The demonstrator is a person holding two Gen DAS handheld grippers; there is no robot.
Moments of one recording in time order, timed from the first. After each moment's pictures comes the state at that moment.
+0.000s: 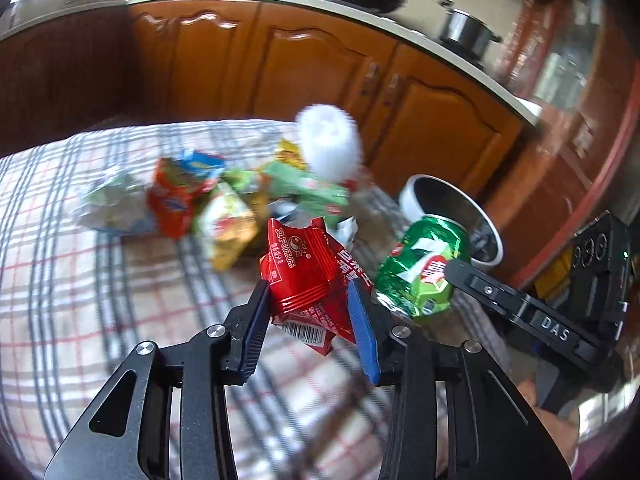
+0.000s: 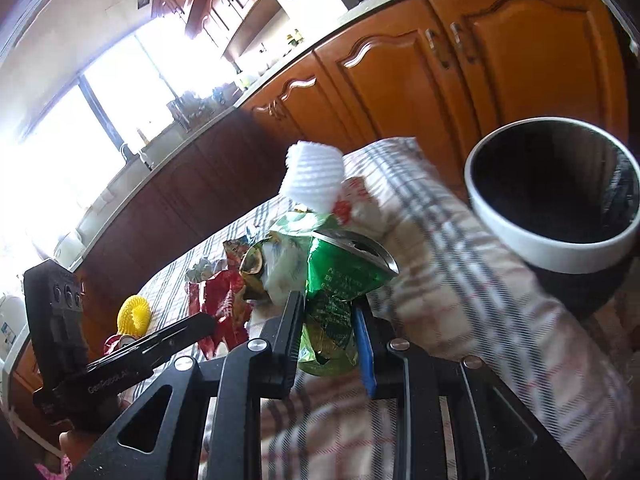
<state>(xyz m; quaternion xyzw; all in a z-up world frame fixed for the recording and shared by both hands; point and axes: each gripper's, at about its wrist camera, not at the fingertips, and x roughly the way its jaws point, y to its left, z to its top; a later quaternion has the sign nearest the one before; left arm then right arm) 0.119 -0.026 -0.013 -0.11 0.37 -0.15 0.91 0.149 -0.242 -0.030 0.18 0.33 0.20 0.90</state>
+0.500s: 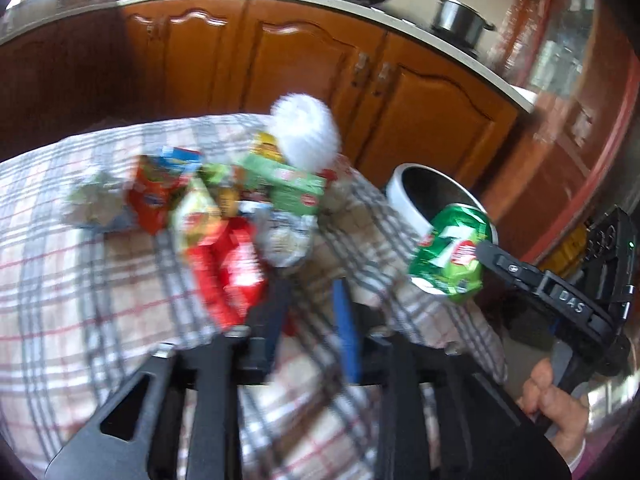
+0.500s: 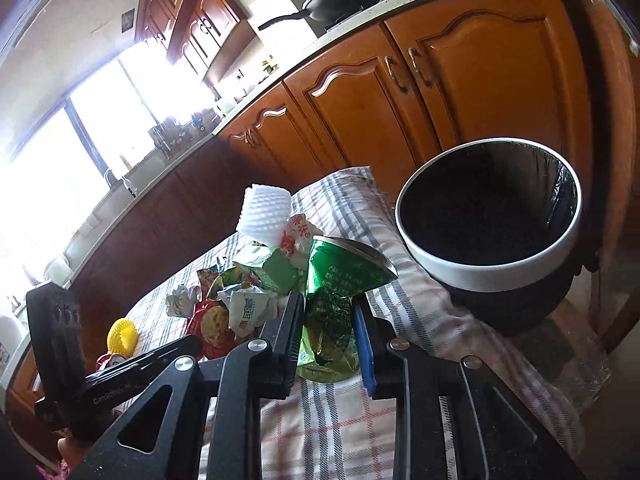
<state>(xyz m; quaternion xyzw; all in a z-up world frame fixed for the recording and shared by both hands) 0.121 -0.032 -0.014 -0.10 0.38 -0.14 0.91 0.140 -0.294 -0.020 0.20 0.31 0.16 0.92</state>
